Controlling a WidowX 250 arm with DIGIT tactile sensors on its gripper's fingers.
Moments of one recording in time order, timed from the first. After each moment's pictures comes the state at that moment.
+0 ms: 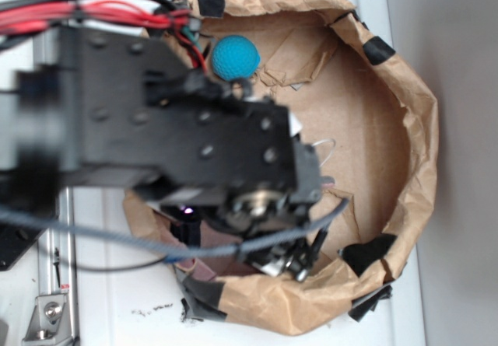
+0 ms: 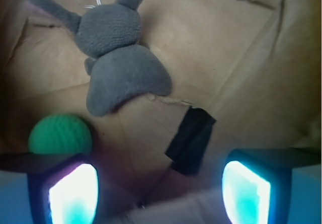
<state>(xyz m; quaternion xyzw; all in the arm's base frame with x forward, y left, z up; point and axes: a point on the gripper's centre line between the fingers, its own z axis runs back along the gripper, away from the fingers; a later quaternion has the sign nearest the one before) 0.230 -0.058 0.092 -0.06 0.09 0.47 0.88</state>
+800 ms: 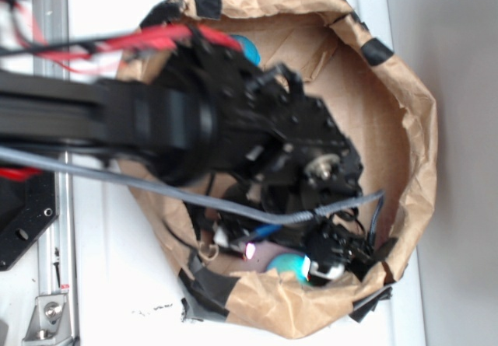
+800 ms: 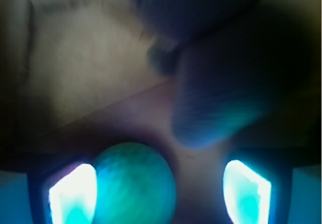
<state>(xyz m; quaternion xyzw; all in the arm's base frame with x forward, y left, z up) 0.268 -0.099 0.040 -0.18 0.14 0.53 0.82</state>
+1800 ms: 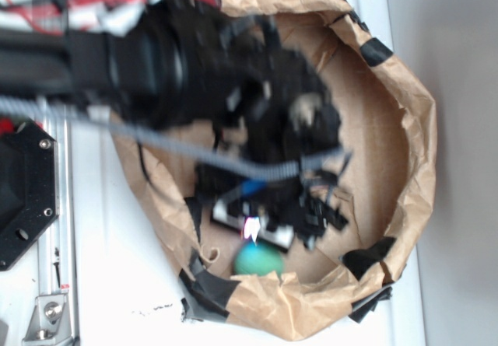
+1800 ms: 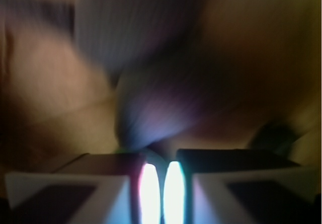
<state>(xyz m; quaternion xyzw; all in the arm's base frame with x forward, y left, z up) 0.253 -0.043 0.072 -0.17 0.13 0.47 0.86</state>
